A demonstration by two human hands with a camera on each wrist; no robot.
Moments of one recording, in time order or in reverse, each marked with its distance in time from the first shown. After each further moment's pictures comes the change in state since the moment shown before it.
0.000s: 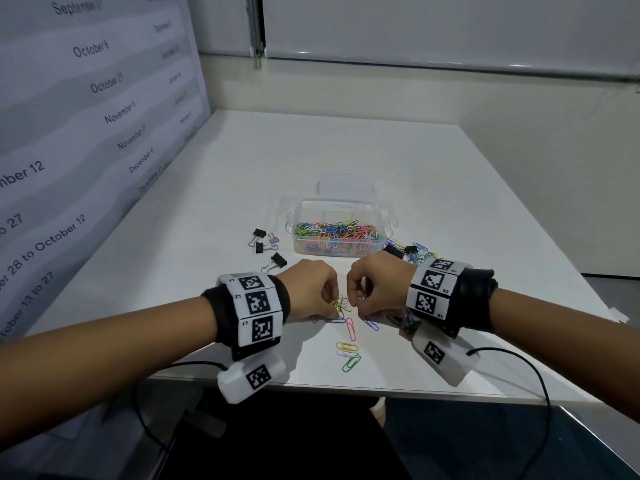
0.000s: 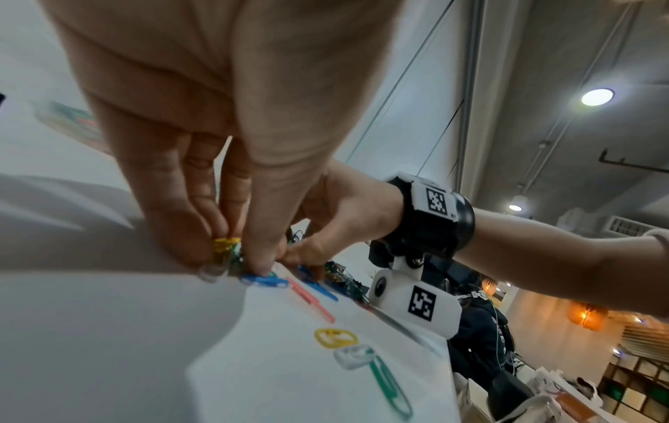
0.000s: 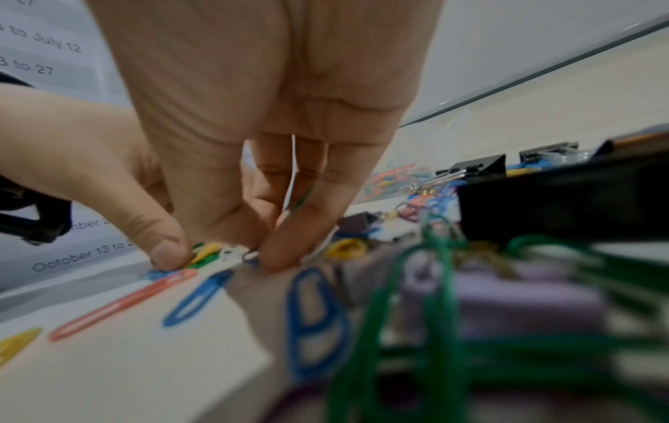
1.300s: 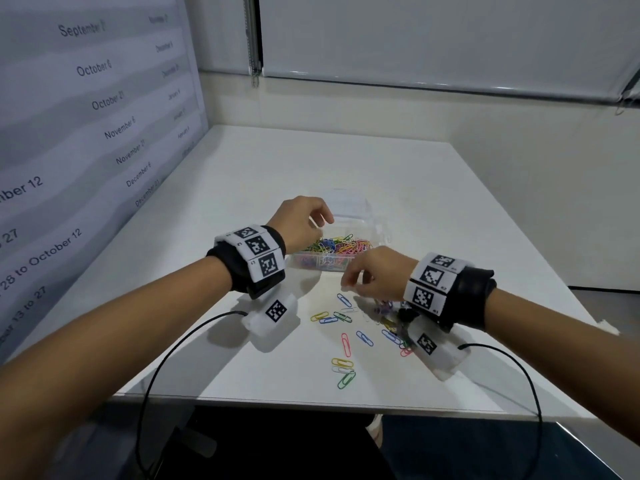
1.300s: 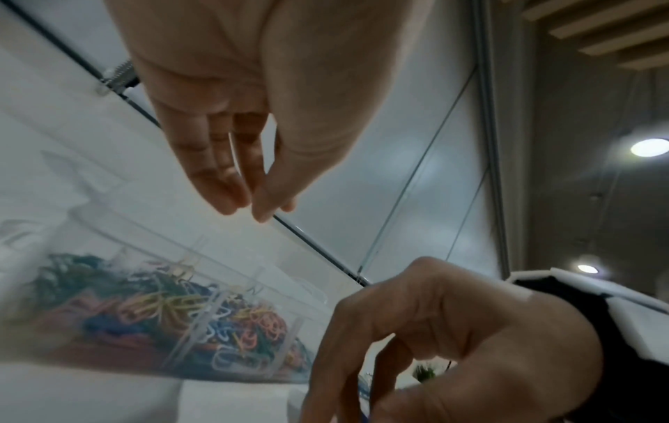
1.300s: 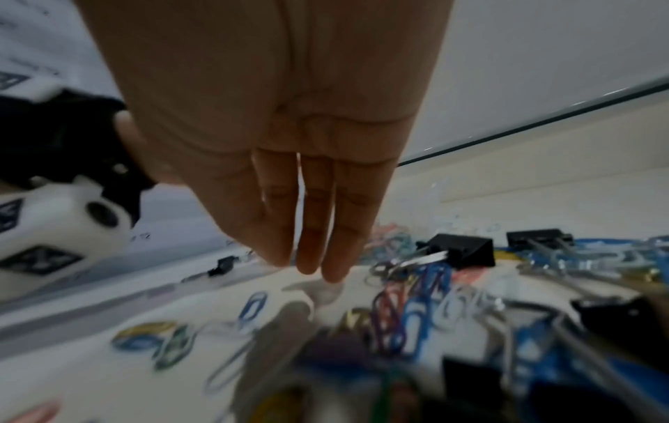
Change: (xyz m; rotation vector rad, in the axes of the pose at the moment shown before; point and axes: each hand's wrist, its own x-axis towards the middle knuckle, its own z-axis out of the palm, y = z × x) left_hand 0.050 -0.017 -0.064 -0.270 0.451 0.020; right_hand 0.007 0.007 -0.025 -0.046 0.062 -0.004
